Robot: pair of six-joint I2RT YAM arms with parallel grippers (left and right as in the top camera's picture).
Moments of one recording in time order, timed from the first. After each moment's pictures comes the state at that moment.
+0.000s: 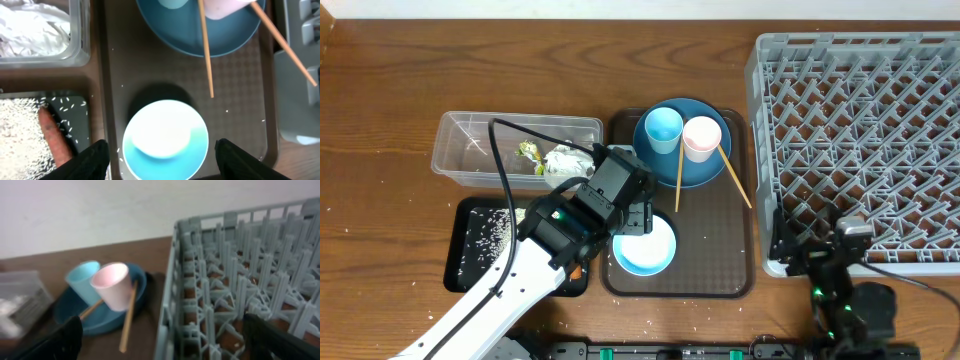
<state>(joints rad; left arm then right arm) -0.69 1.25 1.09 -0.92 -0.09 -0.61 0.10 0.04 0.18 -0.28 -0.10 0.25</state>
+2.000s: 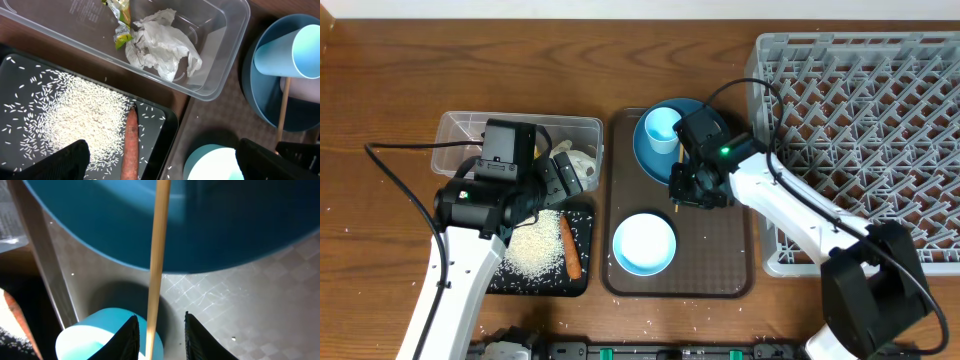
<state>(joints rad) -0.16 1.20 1.09 -0.99 0.01 -0.56 0.58 1.79 1.25 -0.79 -0.19 0.71</state>
